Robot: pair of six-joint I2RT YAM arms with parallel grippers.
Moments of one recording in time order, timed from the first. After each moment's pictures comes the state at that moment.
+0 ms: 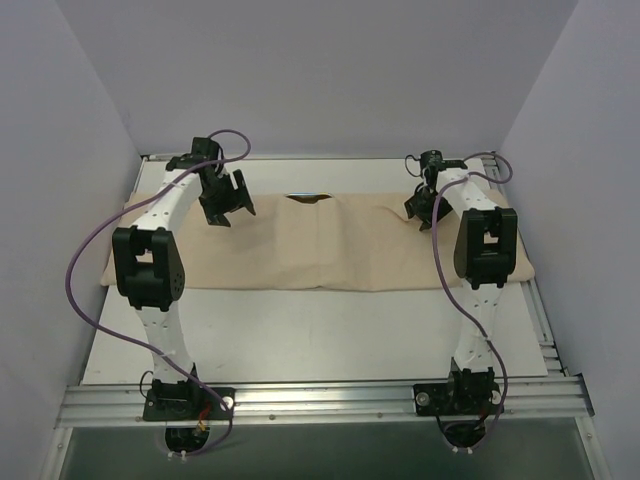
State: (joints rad) left arm -0.12 2.03 1.80 -0.91 0.18 -0.49; right arm 0.06 2.22 1.81 -0.89 0.17 0.97
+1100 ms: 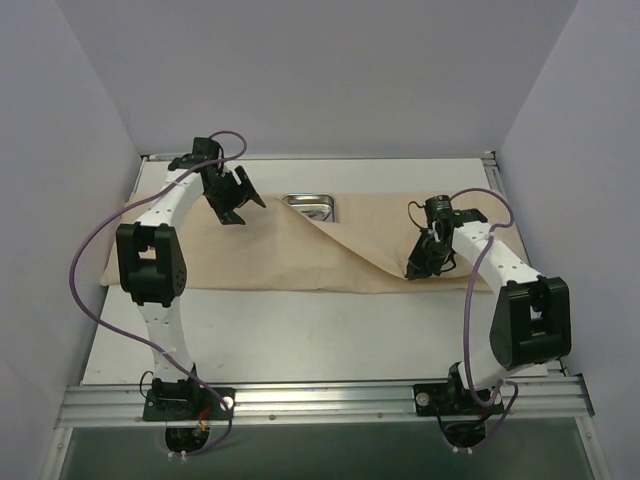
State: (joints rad) left arm -0.11 2.05 1.79 -0.86 0.35 -0.66; right arm 0.16 1.52 1.06 -0.85 -0.10 0.70
